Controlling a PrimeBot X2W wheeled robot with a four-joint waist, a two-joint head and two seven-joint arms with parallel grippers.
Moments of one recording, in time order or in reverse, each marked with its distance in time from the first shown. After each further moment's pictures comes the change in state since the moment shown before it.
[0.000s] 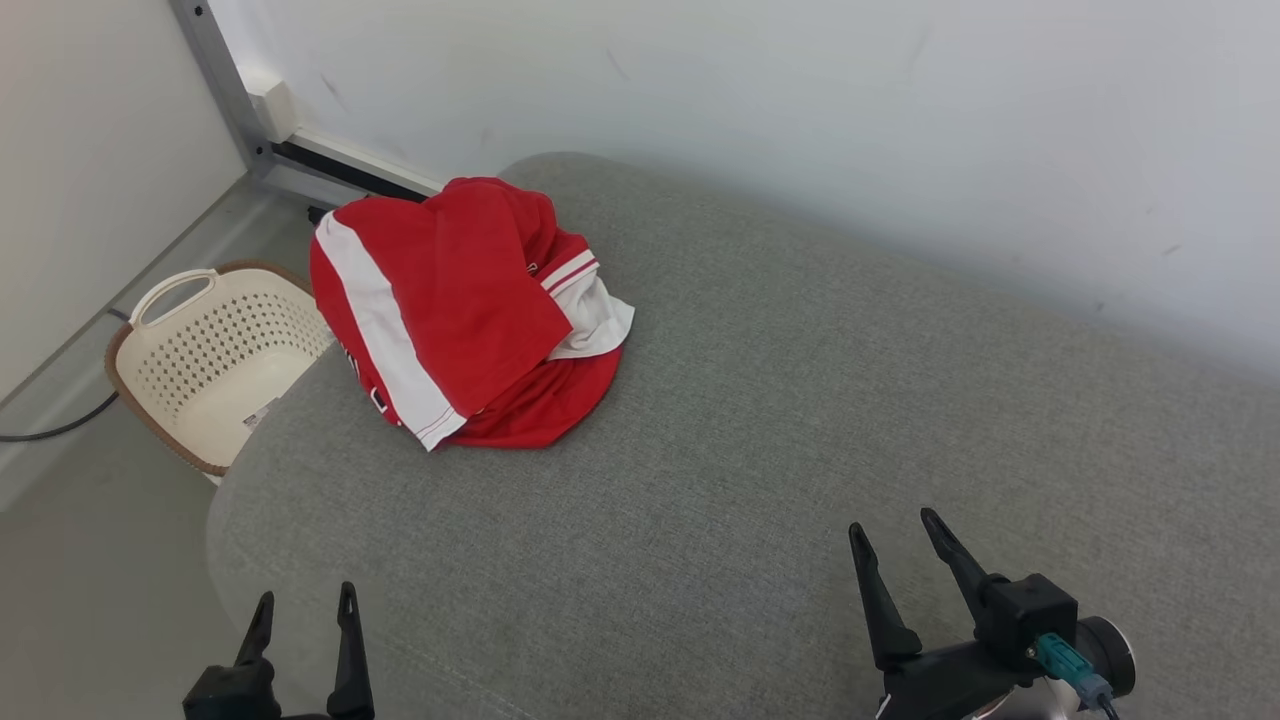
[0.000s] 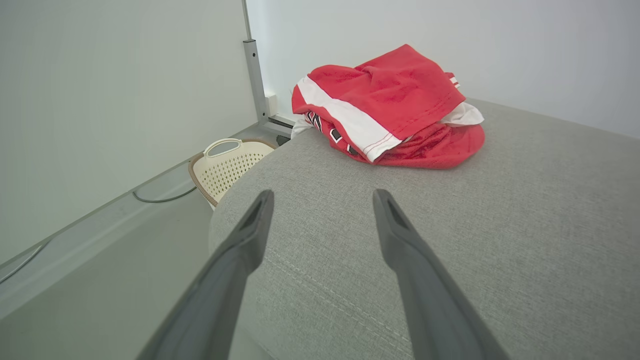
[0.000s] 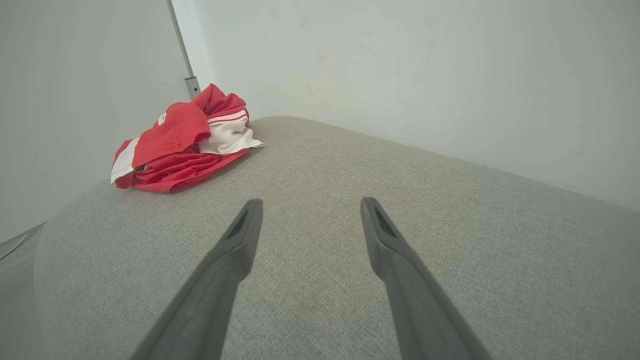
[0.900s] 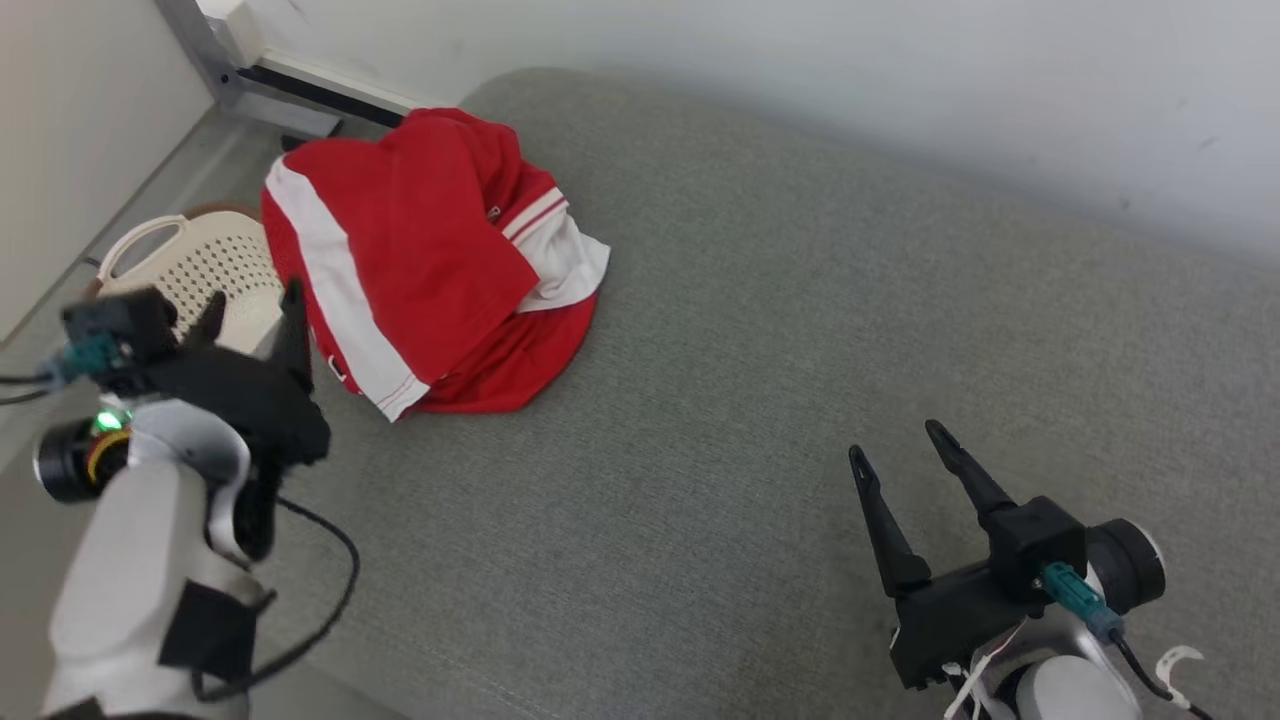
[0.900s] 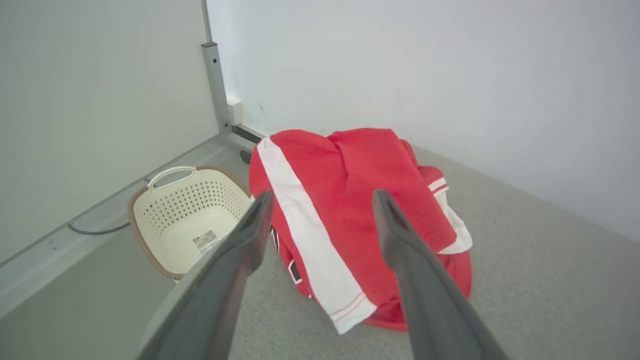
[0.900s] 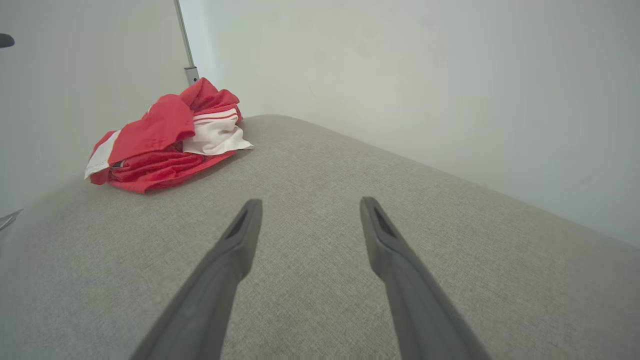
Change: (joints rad) left arm -0.562 0.051 0.026 0.244 -0.186 -0.101 0.301; right arm -0.068 -0.053 0.039 -0.132 -0.063 0.000 0.094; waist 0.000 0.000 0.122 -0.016
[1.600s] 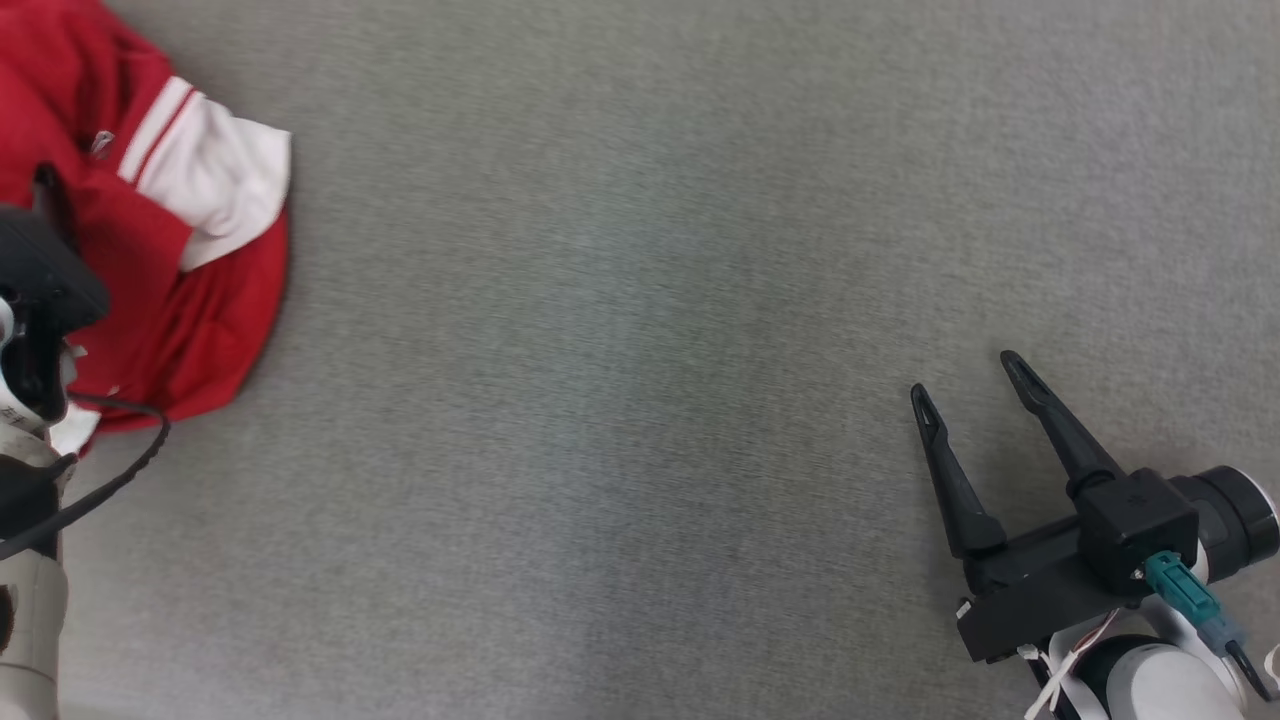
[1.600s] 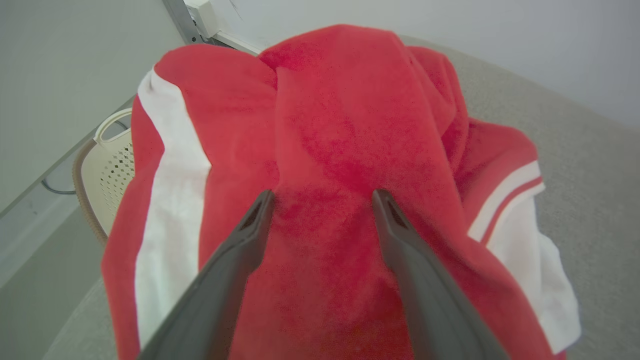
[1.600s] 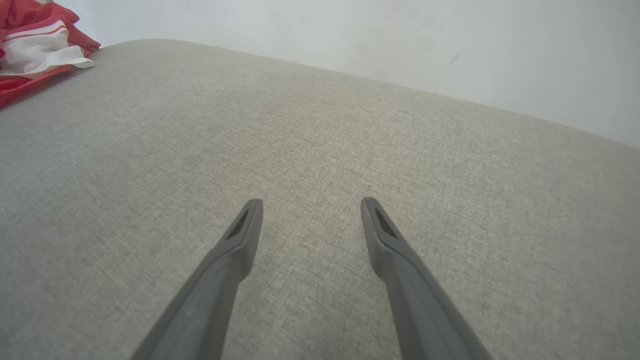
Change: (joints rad) left arm -0.352 0.190 0.072 0.284 -0.094 0.082 0.133; right arm 0.045 -0.116 -0.024 -0.344 0.002 0.000 0.132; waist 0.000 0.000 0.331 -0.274
